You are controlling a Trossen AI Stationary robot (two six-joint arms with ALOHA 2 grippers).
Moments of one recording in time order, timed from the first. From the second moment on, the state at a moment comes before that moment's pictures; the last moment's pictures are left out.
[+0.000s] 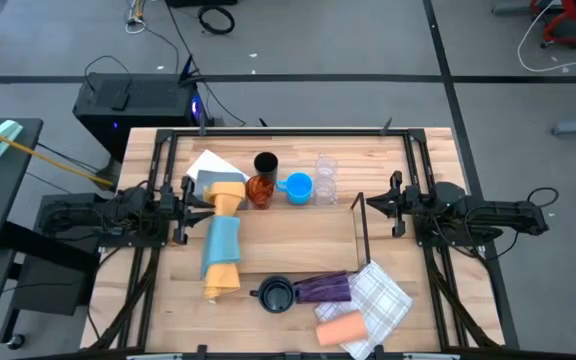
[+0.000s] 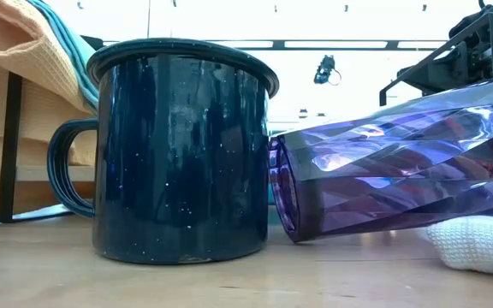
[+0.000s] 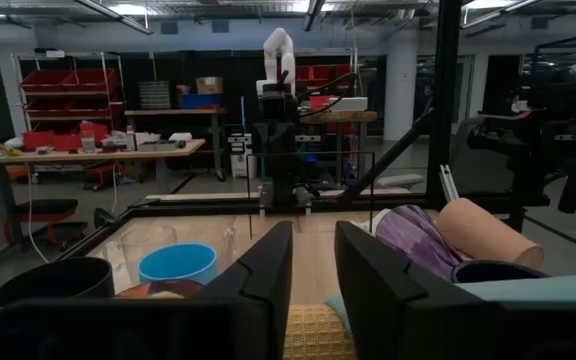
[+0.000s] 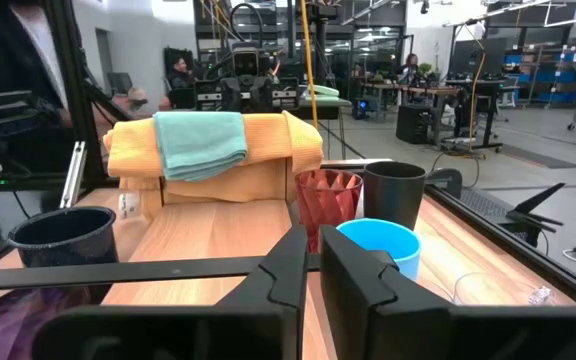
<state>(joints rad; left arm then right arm) 0.00 0.01 0.01 0.15 -0.01 0.01 -0.07 0.00 0.01 0.02 0.01 0.00</state>
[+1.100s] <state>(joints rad) 0.00 0.01 0.01 0.14 -0.01 0.01 -0.07 0.00 0.01 0.02 0.01 0.00</state>
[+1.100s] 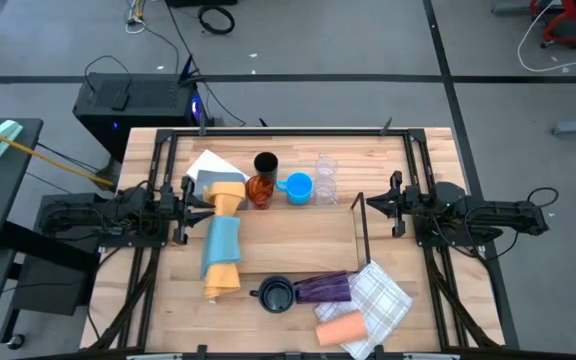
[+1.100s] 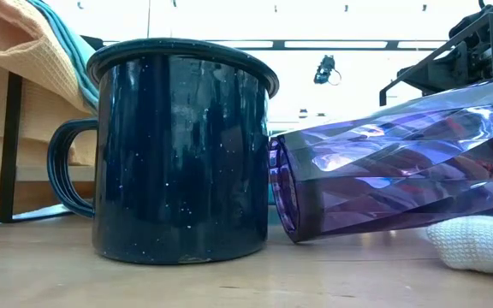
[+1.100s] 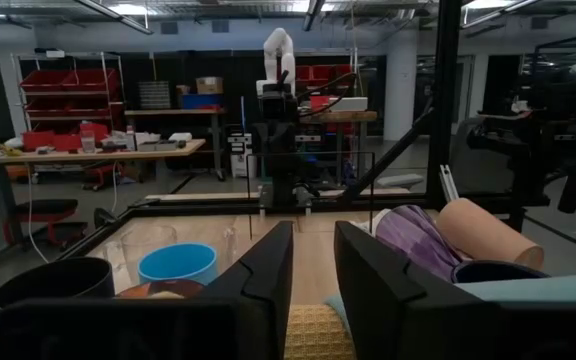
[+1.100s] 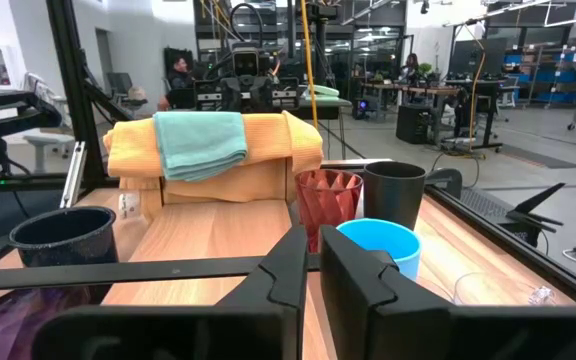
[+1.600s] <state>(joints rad) 0.00 0.01 0.01 0.15 -0.01 0.01 -0.07 0.00 0.01 0.02 0.01 0.00</state>
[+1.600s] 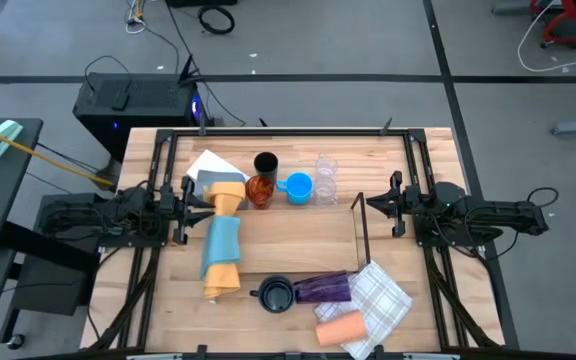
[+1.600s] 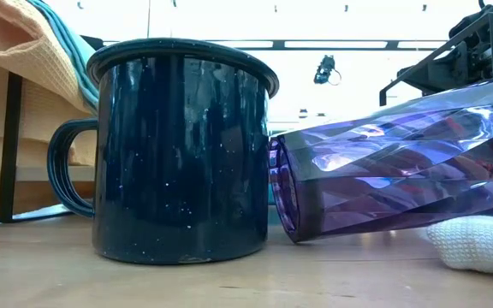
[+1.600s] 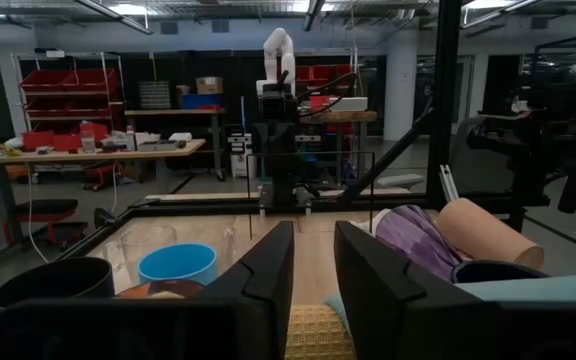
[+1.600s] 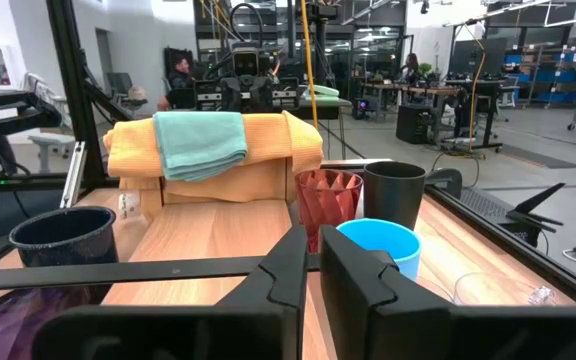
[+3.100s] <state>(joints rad) 0.00 0.01 0.01 0.16 -0.01 0.01 -0.07 0.00 0.01 0.02 0.01 0.00</state>
